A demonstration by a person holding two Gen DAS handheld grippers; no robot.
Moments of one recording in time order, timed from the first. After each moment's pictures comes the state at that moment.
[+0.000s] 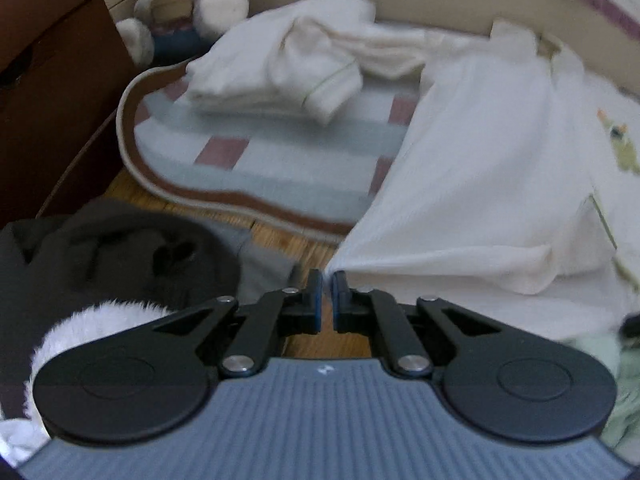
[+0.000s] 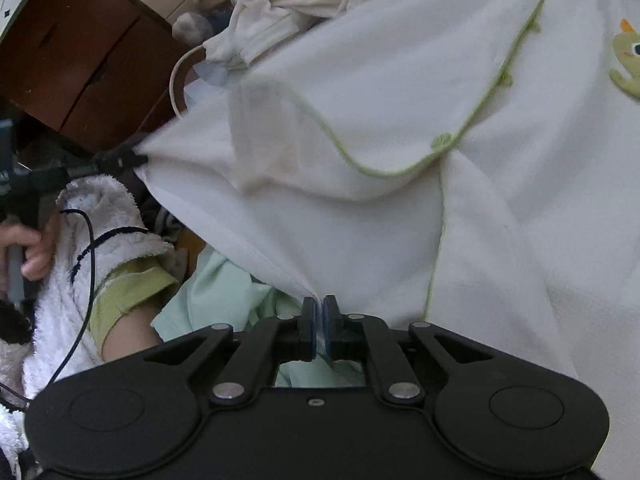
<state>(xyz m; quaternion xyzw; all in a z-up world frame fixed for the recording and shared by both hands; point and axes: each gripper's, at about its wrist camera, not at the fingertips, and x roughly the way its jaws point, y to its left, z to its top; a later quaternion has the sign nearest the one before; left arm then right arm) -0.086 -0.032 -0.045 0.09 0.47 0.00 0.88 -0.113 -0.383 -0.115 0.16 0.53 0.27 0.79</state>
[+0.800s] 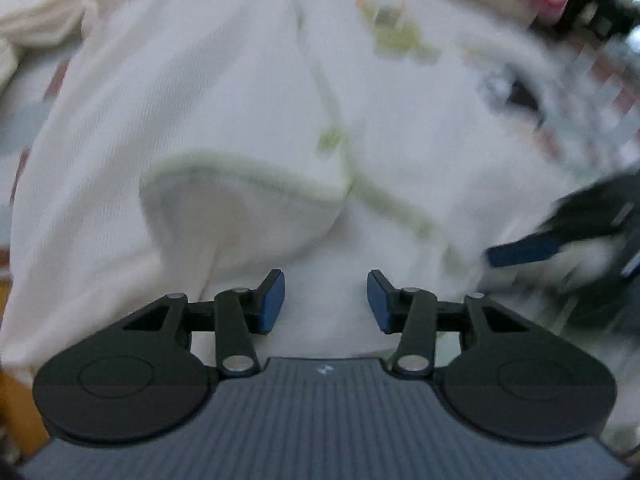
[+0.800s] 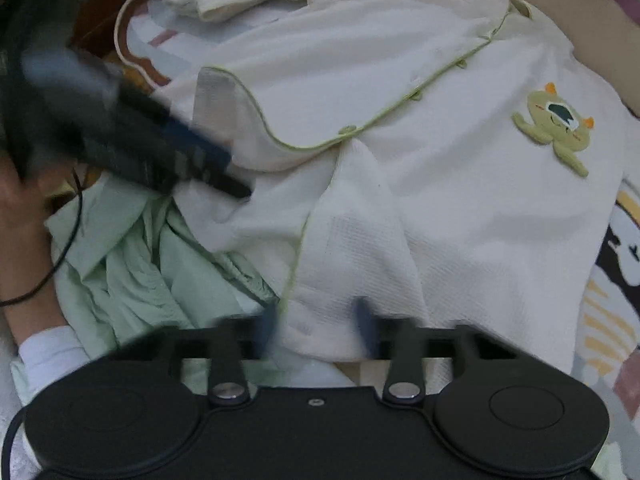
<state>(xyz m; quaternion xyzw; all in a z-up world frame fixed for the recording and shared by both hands) -0.082 -0.210 -0.138 0.08 0.56 -0.31 0.77 -0.143 -0.401 -0.104 -0.01 0.54 0.18 0.82</state>
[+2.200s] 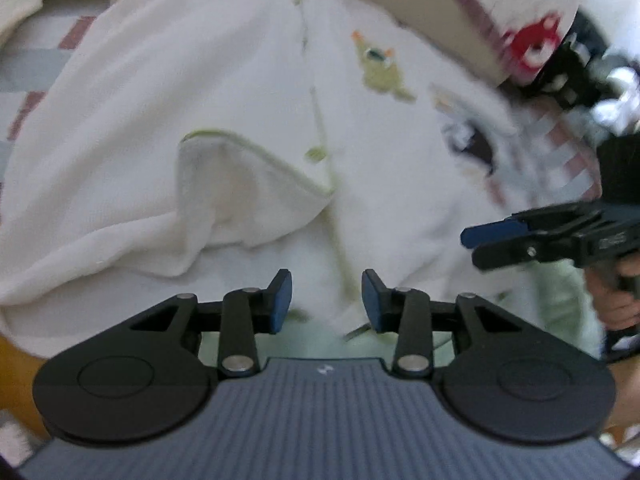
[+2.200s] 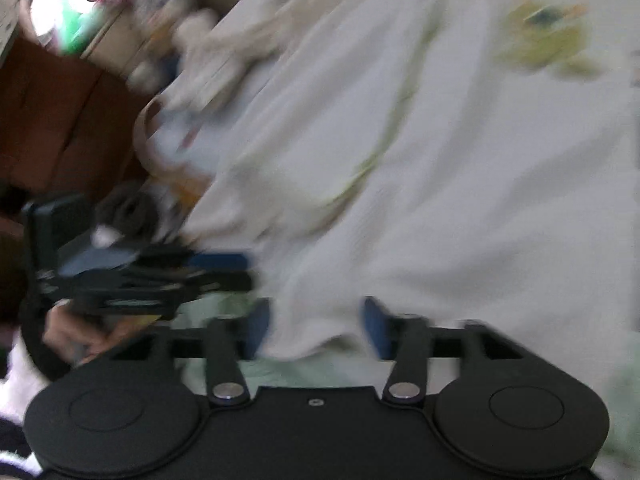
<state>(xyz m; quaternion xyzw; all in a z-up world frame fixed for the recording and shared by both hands) -0.082 -0.155 -0.115 -0.08 0.54 -0.37 0.75 -0.126 -0.462 -0.081 0.23 0.54 0.17 0.79</state>
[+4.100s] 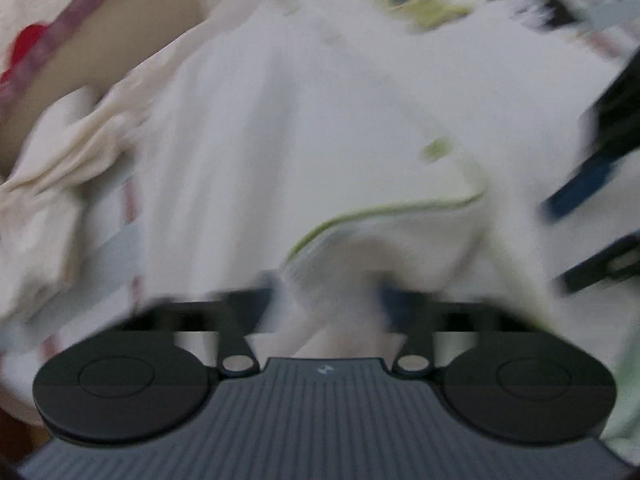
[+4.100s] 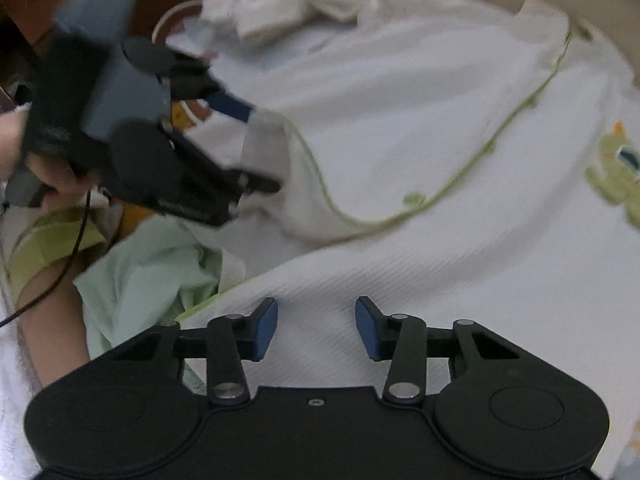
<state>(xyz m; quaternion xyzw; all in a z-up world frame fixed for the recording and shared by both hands) -0.057 -0.214 -0.108 0.30 0.43 -0.33 0.78 -0.102 -0.360 -0.107 0.00 0.54 0.25 0.81</state>
